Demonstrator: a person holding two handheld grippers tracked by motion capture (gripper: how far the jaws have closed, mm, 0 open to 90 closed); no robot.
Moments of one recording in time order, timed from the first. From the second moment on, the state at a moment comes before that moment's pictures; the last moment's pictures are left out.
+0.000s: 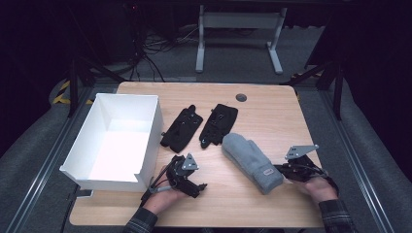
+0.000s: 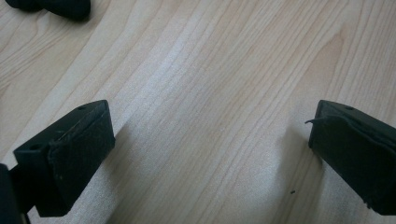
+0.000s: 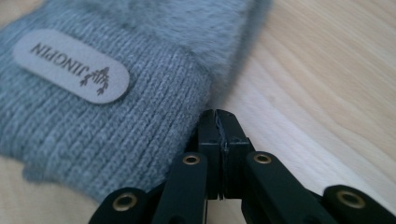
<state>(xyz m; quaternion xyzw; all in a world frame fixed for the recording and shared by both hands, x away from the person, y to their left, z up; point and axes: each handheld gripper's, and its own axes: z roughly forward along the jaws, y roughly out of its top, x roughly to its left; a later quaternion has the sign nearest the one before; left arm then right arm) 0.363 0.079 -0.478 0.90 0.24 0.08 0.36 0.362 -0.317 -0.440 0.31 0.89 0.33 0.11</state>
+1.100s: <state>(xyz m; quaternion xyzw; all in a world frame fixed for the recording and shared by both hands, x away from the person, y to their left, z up) 0.363 0.079 -0.478 0.90 0.24 0.08 0.36 0.339 -0.232 -0.444 0.19 0.92 0.34 0.06</state>
